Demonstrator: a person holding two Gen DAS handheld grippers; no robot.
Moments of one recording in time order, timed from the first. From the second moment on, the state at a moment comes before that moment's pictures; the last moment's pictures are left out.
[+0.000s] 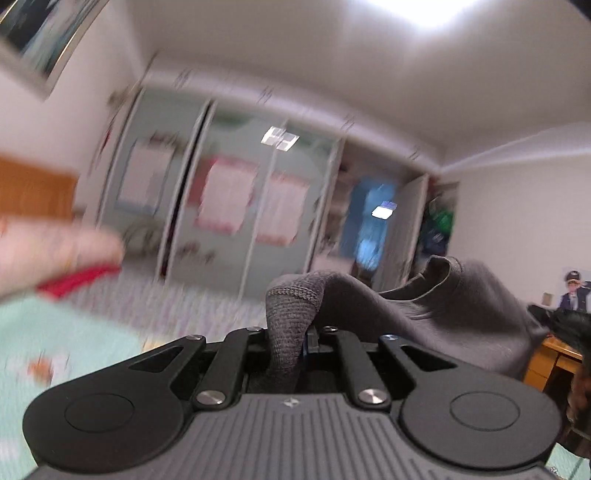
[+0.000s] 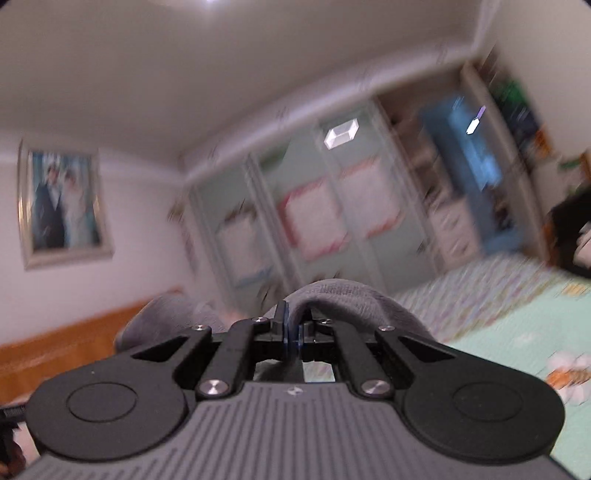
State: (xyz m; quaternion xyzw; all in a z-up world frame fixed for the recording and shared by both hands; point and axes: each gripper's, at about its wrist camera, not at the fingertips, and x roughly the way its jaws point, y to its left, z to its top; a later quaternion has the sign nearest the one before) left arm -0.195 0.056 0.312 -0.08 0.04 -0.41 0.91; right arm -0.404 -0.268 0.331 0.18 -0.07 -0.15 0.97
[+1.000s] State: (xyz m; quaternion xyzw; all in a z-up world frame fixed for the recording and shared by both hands) left arm -0.021 -0.160 0.142 0.15 0.27 -0.32 0.90; right arm -0.306 -0.430 0.107 0.26 0.12 -0.32 0.90
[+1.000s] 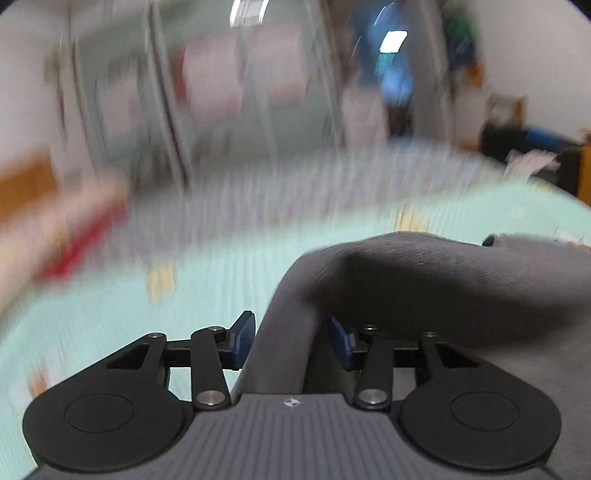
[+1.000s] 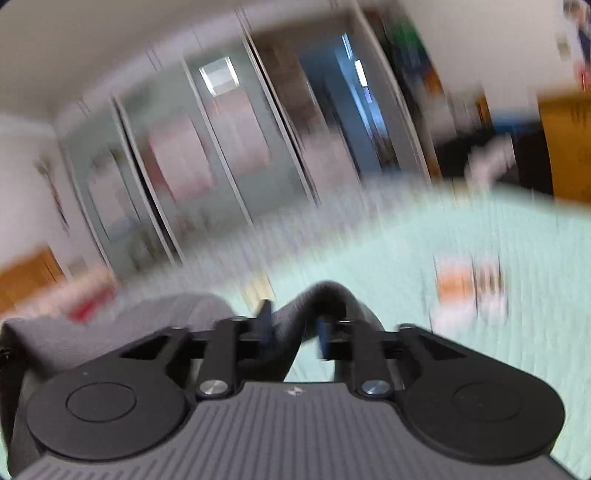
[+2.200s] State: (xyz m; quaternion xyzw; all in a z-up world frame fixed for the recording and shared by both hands) left arm -0.147 0.115 0.043 -0.19 0.41 -0.20 0.87; right arm -0.193 -0.028 0.032 -0.17 0.33 0.03 0.93
